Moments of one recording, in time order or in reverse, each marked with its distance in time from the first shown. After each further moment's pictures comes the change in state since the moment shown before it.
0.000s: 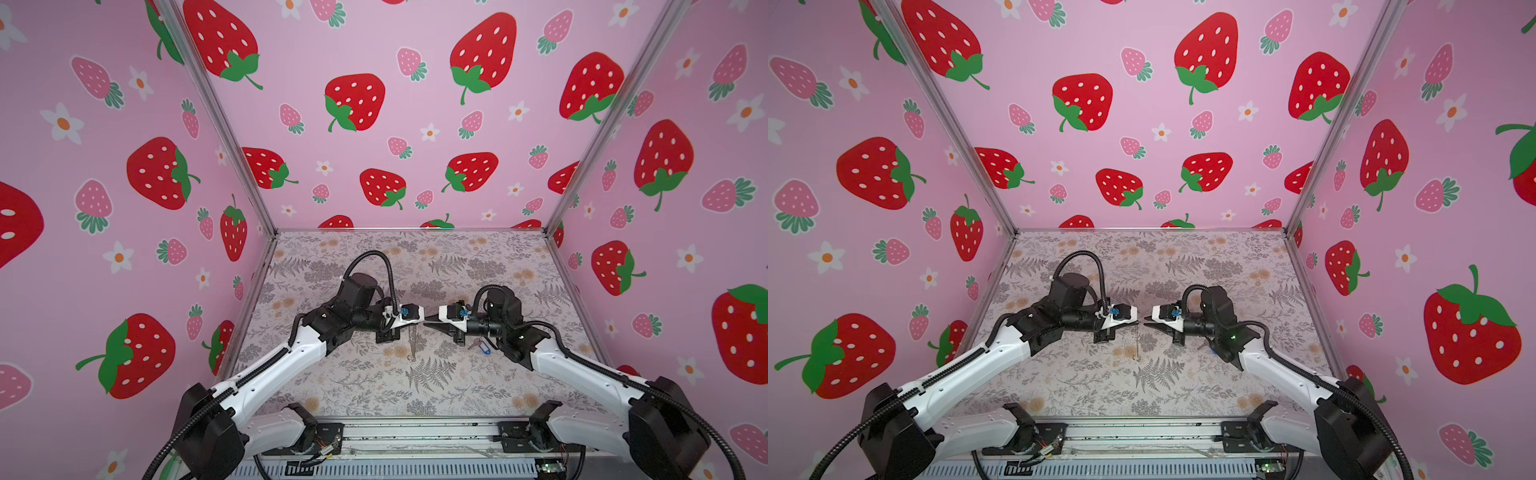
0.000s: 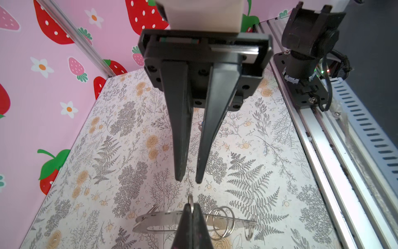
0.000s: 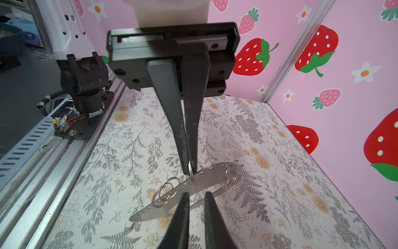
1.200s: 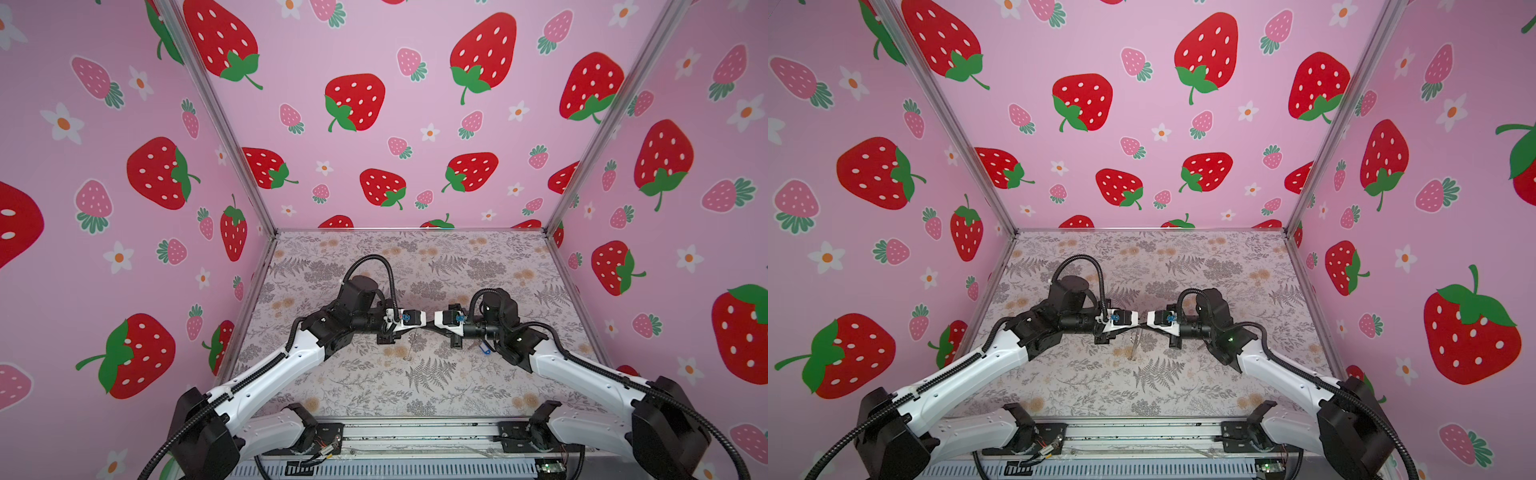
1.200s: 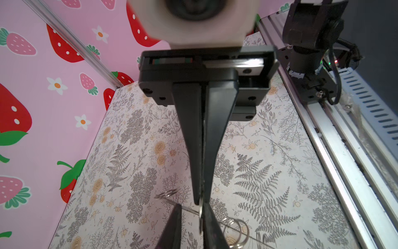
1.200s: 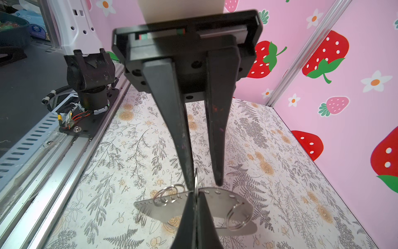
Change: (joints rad) left arm 0.001 -0.036 -0.024 0.040 -0.032 0.011; right arm 0.052 -0.009 -0.001 -0.004 0.037 -0.018
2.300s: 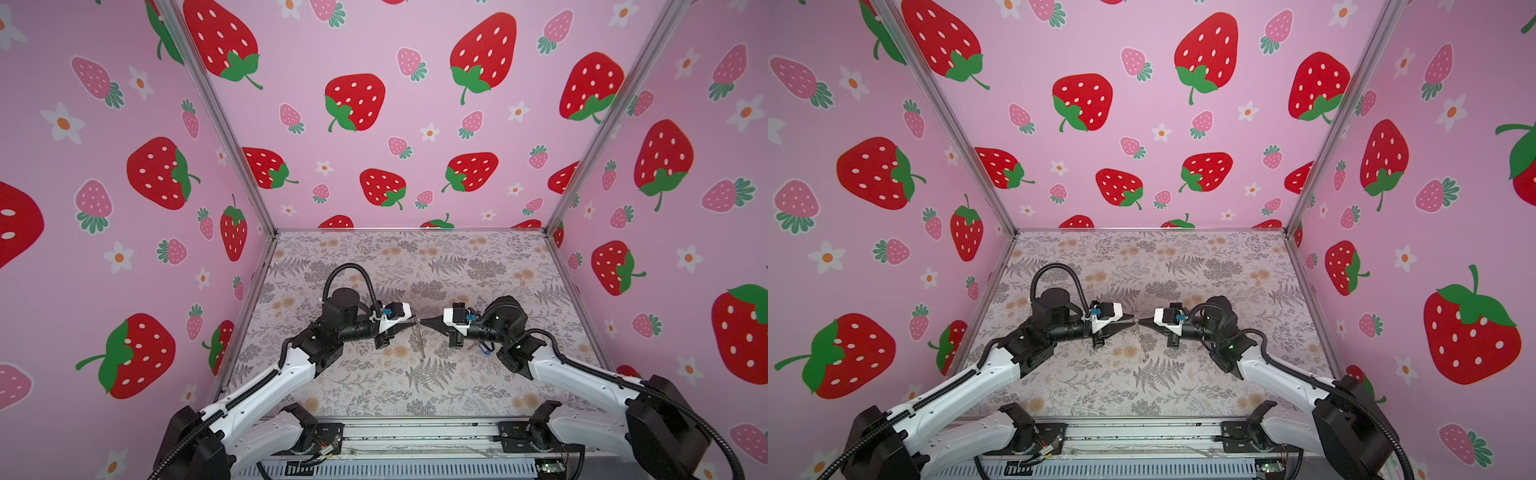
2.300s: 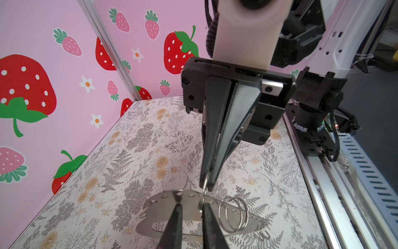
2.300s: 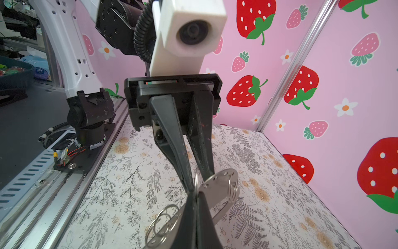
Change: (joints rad) left arm 0.032 -0.107 -0.217 0.356 0.071 -0.323; right arm 0.001 0.003 -0.094 0.356 -0.029 0.203
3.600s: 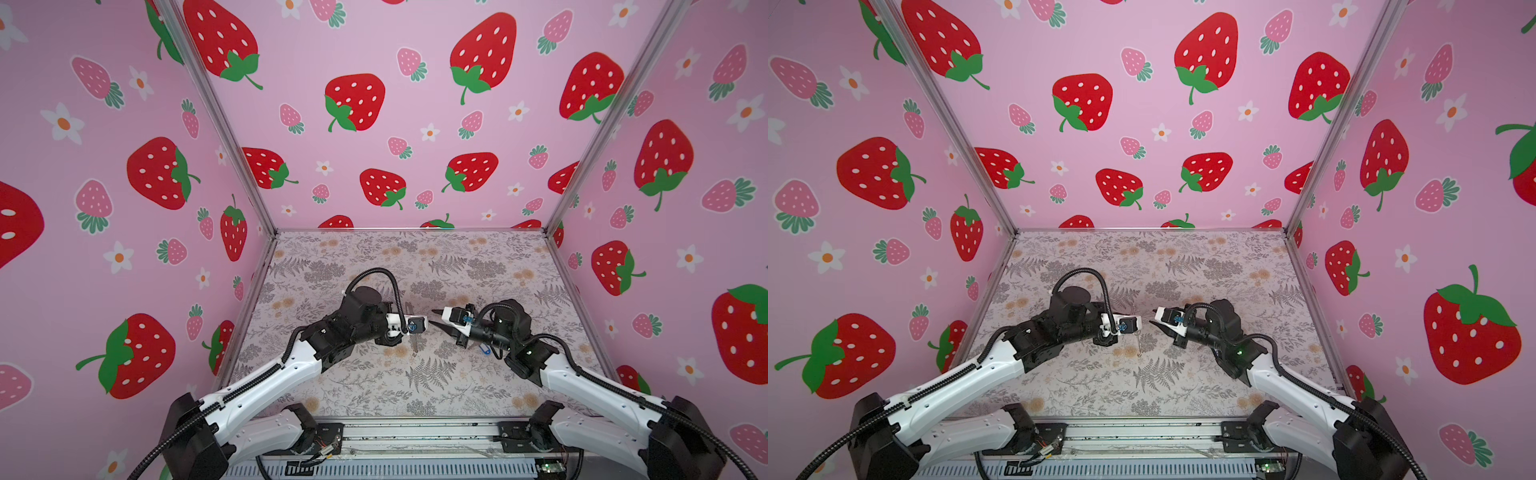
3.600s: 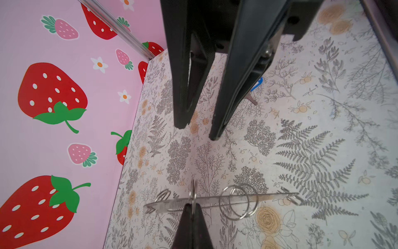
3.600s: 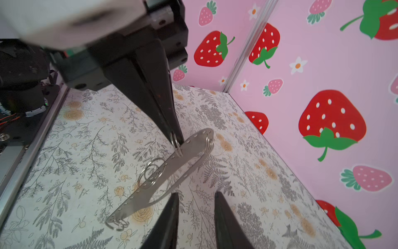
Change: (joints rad) left arm -0.150 0.068 0.186 -0.336 -0.459 0.442; right arm 0.002 -0.129 -0.009 -0.309 0.327 -0.122
